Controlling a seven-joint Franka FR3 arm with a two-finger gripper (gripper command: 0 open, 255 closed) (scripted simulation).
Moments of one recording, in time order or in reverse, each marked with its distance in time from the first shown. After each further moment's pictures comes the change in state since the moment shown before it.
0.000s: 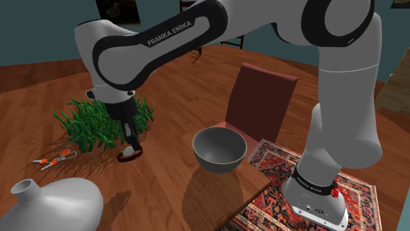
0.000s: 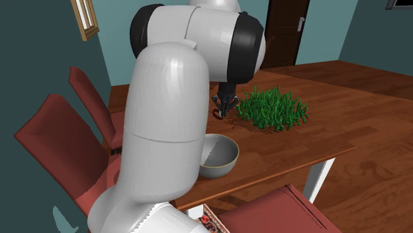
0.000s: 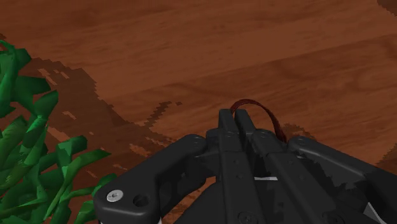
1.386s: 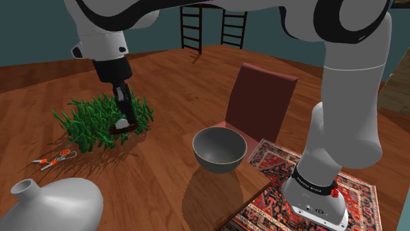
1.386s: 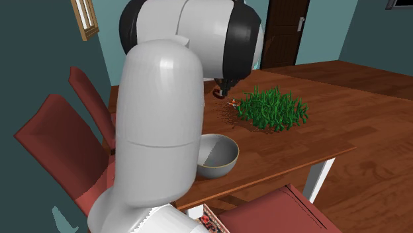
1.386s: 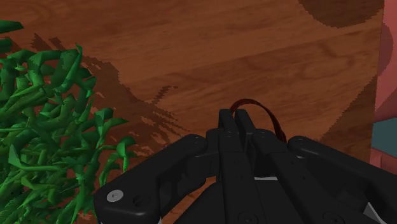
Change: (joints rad) arm -0.002 -0.059 0.006 0.192 0.018 -0.249 -0.003
